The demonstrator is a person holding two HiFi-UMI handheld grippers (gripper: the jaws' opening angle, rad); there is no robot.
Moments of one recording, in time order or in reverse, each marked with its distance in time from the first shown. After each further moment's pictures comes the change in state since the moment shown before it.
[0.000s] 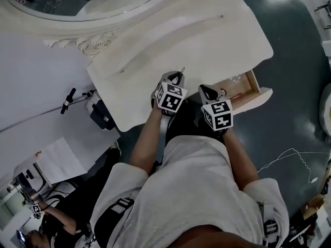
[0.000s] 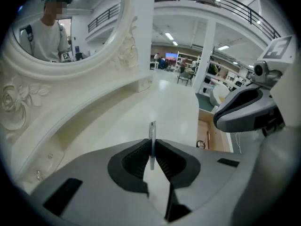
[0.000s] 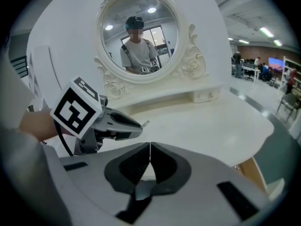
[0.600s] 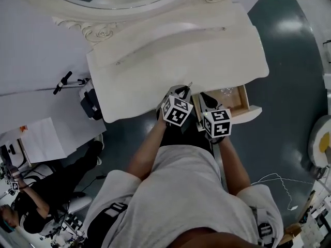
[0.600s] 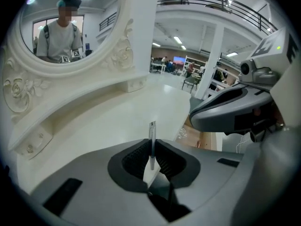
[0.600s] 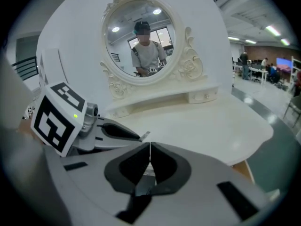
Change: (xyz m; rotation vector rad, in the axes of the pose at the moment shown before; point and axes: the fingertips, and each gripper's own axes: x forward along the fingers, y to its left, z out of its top) left arm 0.006 -0.085 0.007 -0.115 -0.027 0.032; right arm -0.028 -0.039 -0.015 -0.049 -0.011 0.073
